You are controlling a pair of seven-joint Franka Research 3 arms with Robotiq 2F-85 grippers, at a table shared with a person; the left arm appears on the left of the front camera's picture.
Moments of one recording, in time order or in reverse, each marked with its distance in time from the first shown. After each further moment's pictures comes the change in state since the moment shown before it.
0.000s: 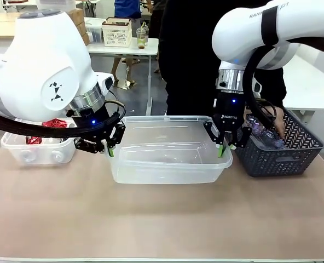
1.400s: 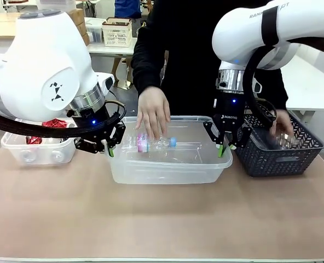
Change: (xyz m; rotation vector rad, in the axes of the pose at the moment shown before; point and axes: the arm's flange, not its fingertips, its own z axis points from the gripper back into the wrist) left arm 0.000 0.000 0.000 0.000 0.000 0.000; right arm 0.000 0.000 0.000 0.000 0.000 0.000
